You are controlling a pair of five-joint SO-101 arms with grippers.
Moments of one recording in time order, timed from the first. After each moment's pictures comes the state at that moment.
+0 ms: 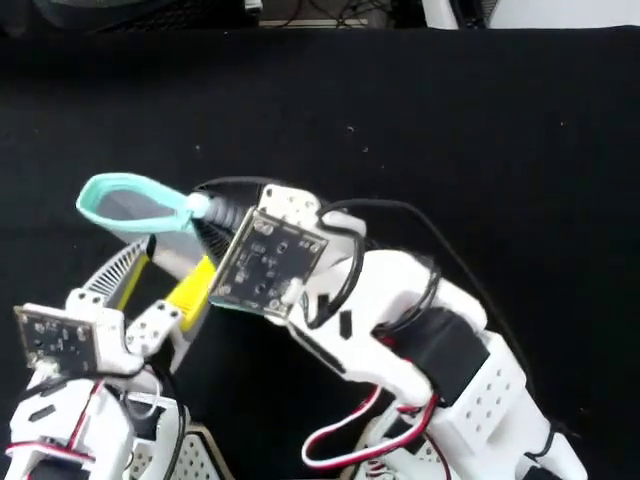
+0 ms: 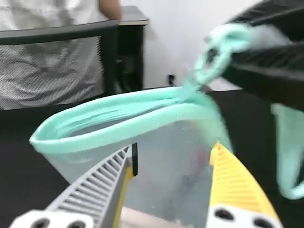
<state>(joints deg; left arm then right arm) 4.2 -103.2 55.3 67.3 1.0 -46.4 -47.4 16.5 53.3 28.3</state>
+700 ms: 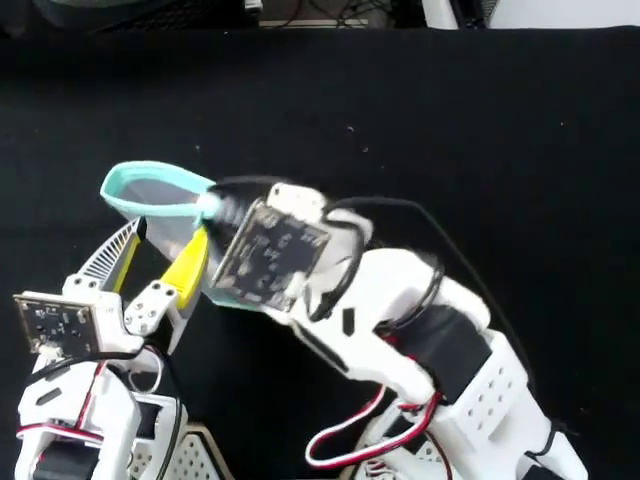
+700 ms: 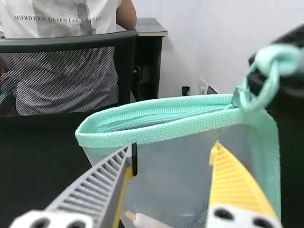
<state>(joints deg) 1.8 -103.1 60.7 58.4 0.9 -48.6 -47.4 16.5 56.6 28.3</state>
